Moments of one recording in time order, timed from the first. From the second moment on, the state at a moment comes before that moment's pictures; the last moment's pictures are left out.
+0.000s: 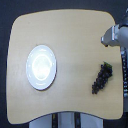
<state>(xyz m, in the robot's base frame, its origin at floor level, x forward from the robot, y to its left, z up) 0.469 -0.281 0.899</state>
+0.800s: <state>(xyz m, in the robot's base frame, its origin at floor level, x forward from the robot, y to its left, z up) 0.461 -0.292 0.882</state>
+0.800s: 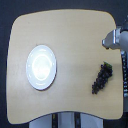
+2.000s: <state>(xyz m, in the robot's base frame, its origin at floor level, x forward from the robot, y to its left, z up) 0.380 -0.283 0.787</state>
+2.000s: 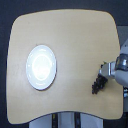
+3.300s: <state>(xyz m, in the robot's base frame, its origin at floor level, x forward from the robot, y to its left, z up) 0.399 -0.271 0.709</state>
